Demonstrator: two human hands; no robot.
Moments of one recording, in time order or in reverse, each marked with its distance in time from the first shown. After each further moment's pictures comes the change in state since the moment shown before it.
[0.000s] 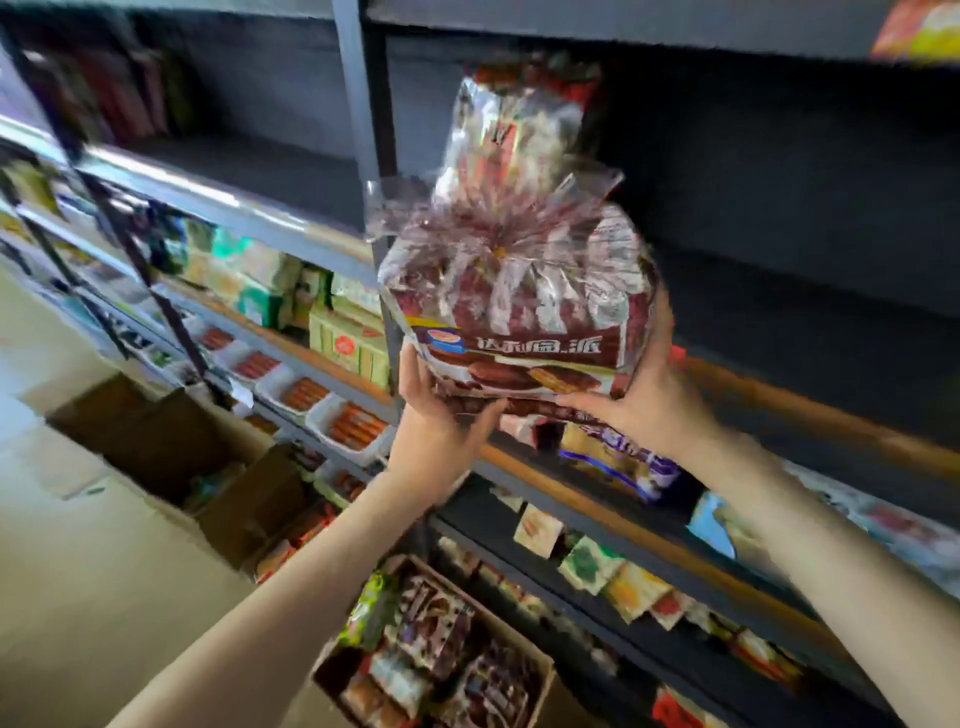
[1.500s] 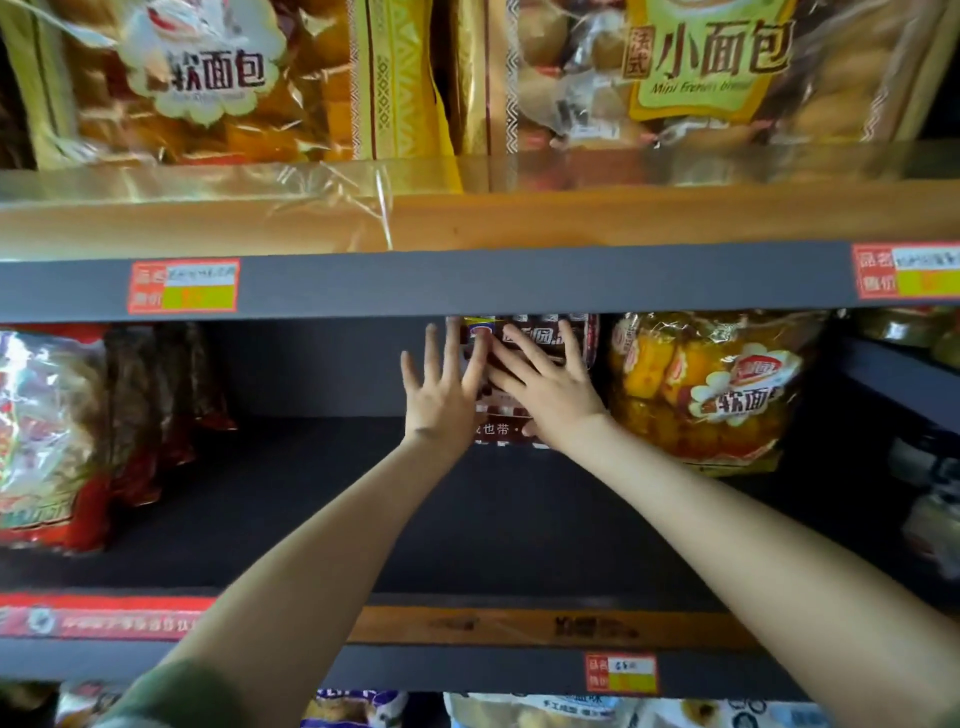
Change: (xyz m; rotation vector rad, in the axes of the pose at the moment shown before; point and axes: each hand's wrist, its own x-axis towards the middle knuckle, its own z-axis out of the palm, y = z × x) left_hand 0.204 0.200 0.356 0.652 -0.535 0.339; right_hand 0.045 0.192 -0.289 -1.599 -0.032 0.177
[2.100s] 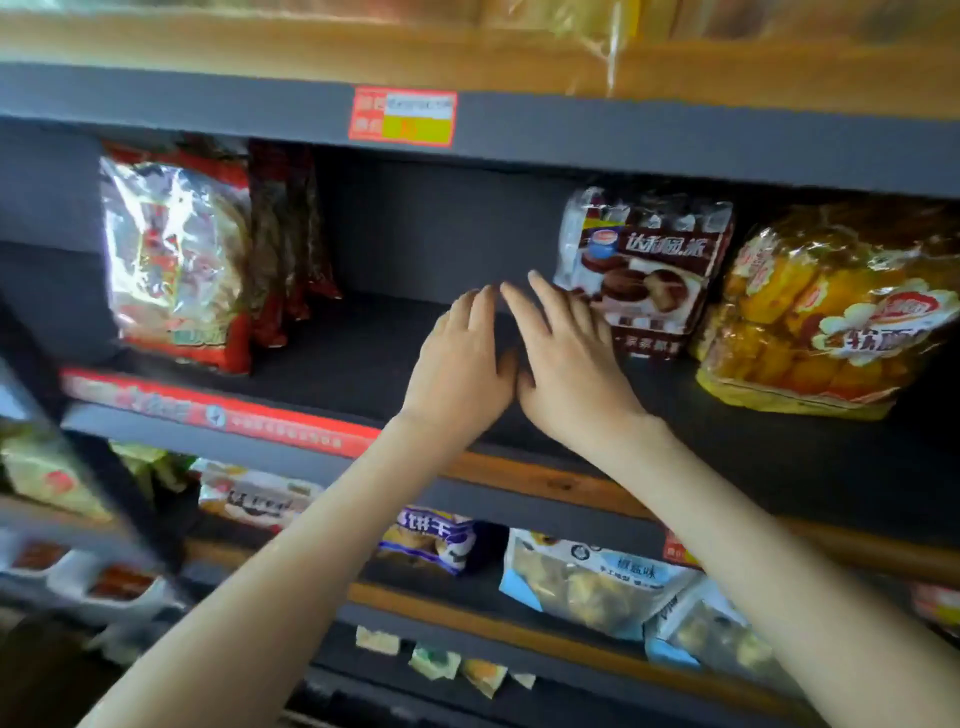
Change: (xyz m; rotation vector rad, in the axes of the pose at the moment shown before) left_hand -0.136 -0.053 -0.053 -0.636 0.178 -0.138; right_hand -0.060 -0.104 -0.116 0.673 0.123 0.015
